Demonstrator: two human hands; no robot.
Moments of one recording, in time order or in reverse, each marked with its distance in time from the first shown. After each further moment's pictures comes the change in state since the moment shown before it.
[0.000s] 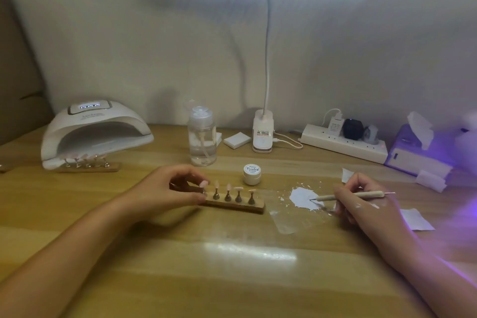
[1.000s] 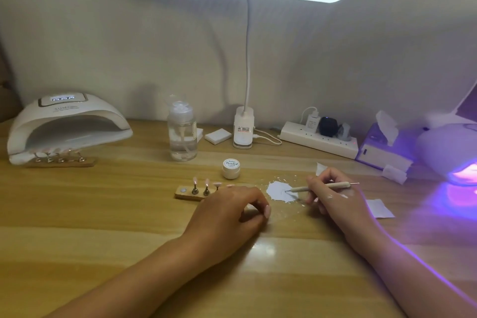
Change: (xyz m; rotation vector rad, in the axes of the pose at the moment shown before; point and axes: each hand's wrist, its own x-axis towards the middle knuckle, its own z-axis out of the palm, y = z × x) left_hand -0.007 0.063 0.121 0.302 0.139 0.401; right_hand -0.004 -0.003 0.000 0.092 -0.052 -0.031
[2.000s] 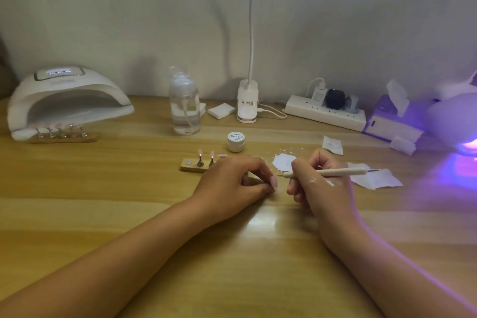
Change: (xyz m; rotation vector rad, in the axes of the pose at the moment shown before) left_hand 0.007 -0.007 -0.001 -0.225 -0.052 -0.073; right_hand -0.049 -0.030 0.048 0.341 0.105 0.043
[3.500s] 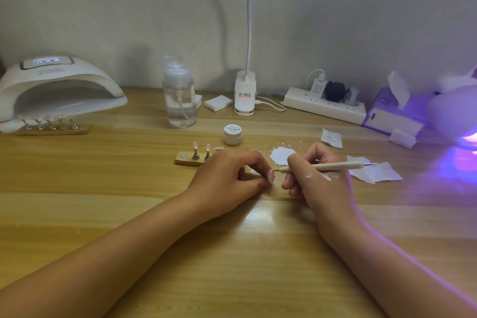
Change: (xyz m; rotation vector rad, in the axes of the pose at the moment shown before) left_hand -0.001 0.000 -0.001 -0.008 -0.018 0.011; right_hand 0.003 0.011 -0.002 -0.084 -0.062 -0.030
